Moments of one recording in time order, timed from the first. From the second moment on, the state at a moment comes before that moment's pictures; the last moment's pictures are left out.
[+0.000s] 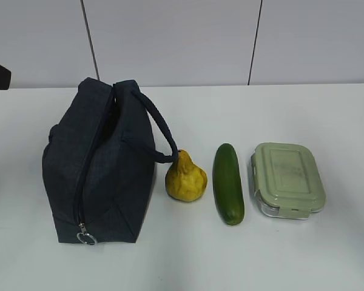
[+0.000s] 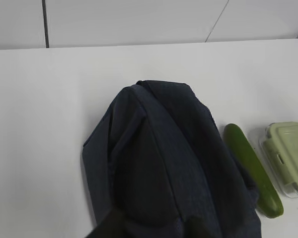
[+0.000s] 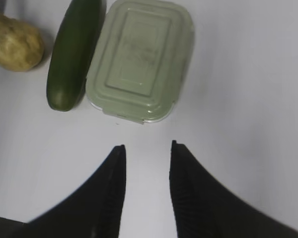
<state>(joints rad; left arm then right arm) -0.05 1.13 -0.98 -0.57 0.81 0.47 0.20 0.97 -0.73 0.04 0.76 0.06</state>
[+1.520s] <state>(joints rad) -0.05 1.06 -0.98 -0.55 0.79 0.50 -0.31 1.84 -1.08 0.91 1.07 -0.91</state>
